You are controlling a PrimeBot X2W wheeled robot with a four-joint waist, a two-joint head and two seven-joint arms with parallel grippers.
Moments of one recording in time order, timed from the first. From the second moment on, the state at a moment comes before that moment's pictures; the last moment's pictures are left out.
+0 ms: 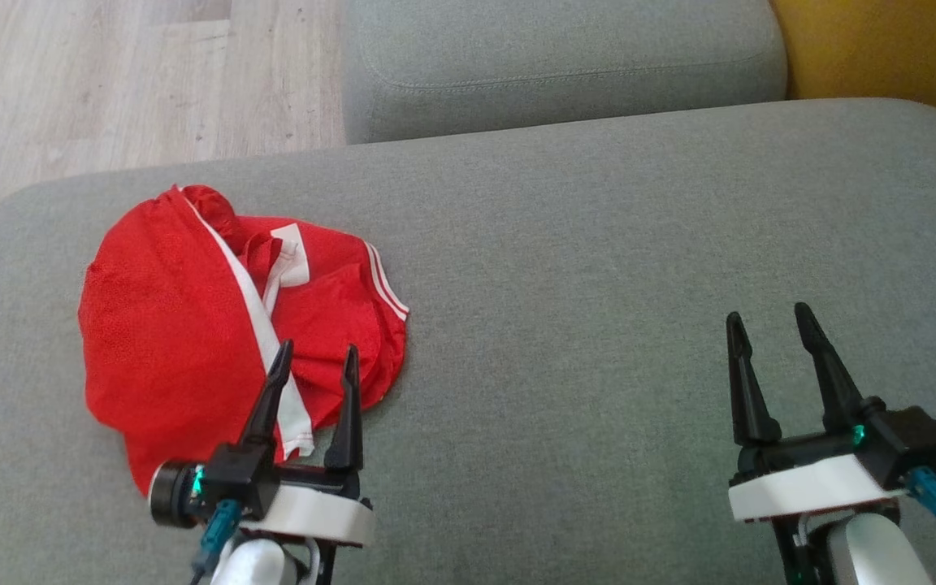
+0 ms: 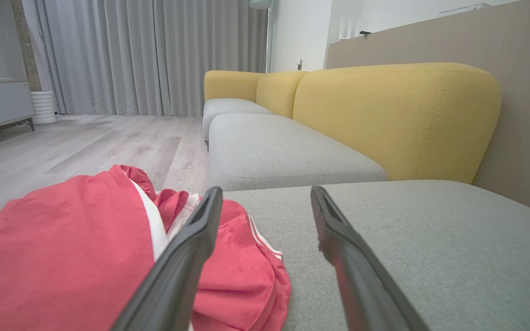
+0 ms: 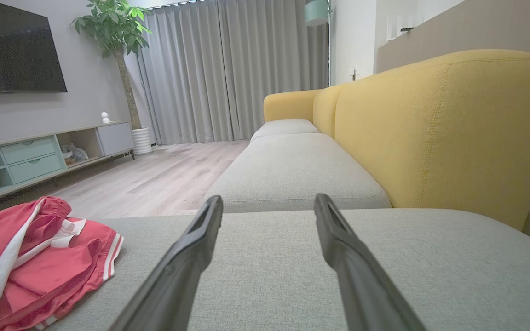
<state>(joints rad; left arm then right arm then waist) -0.09 0.06 -0.33 0.26 -0.22 0.06 -0.25 0.00 -0.04 0.05 0.12 0.10 0.13 -0.25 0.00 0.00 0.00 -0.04</state>
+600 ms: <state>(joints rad) -0.09 0.05 -0.29 0.27 -0.21 0.05 -0.25 0.01 -0.04 0.06 0.14 0.12 0.13 -0.25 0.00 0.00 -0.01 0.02</state>
